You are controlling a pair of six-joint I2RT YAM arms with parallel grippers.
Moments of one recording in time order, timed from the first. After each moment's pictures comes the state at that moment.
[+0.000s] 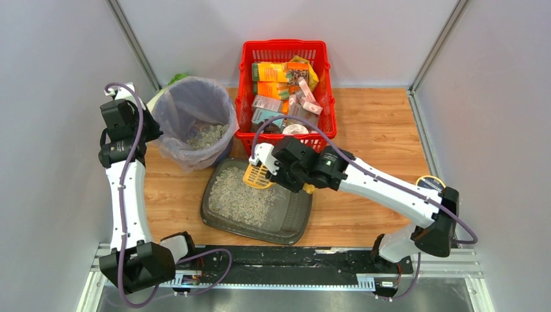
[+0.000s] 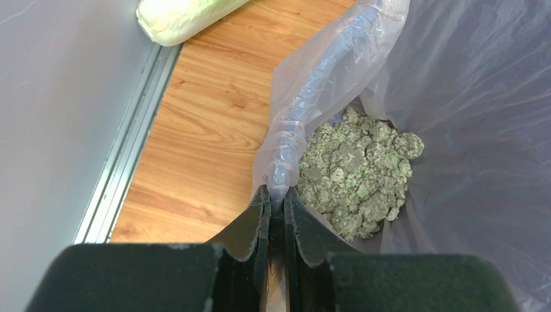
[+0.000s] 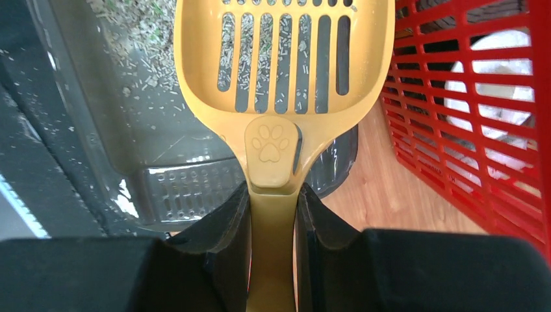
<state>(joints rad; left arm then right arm) 0.31 1.12 1.23 -0.61 0.15 -0.12 1.07 1.44 1.46 -0.92 0.08 -0.18</state>
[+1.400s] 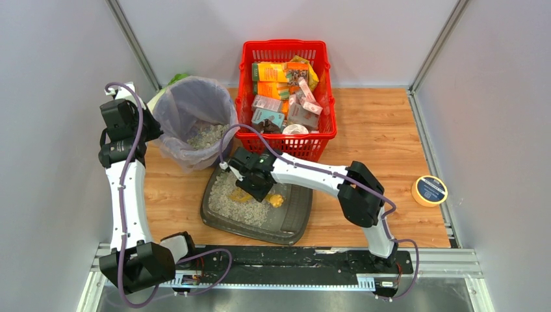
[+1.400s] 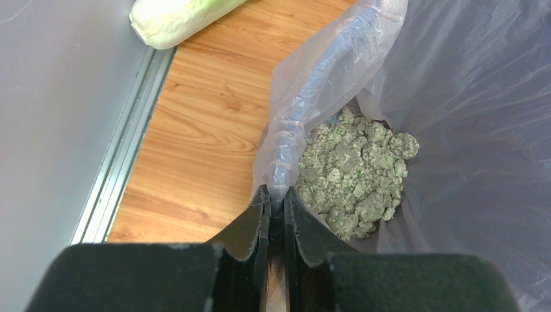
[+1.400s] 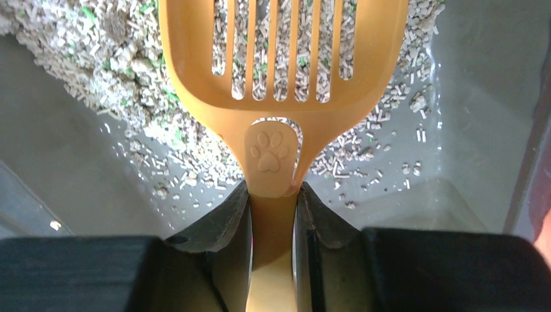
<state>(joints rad) 0.31 1.12 1.23 -0.60 0.17 -0.12 1.09 2.03 1.71 -0.92 0.00 0.06</state>
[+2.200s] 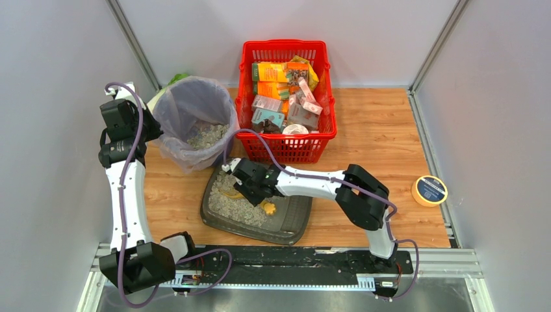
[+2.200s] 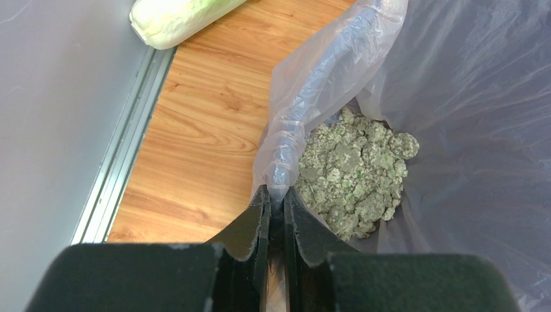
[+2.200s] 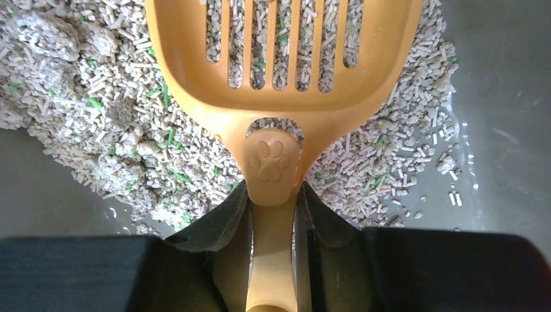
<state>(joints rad) 0.31 1.12 1.23 -0.60 0.17 -0.12 1.12 1.99 1.45 -0.49 0.05 0.19</state>
